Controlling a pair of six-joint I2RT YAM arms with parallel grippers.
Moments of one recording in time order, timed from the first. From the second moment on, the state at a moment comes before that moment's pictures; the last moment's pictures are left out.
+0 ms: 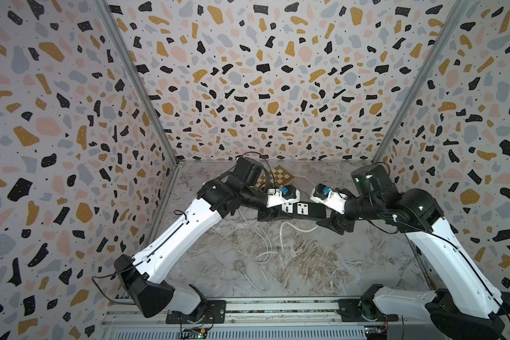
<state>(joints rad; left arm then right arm) -0.68 1.42 1.57 -0.84 0.66 0.72 0.66 1.16 1.68 -1.28 -0.24 -0.48</state>
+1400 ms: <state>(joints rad) -0.56 1.28 1.40 -0.19 0.31 -0.04 0.66 1.05 0.61 -0.32 -0.25 -0.04</state>
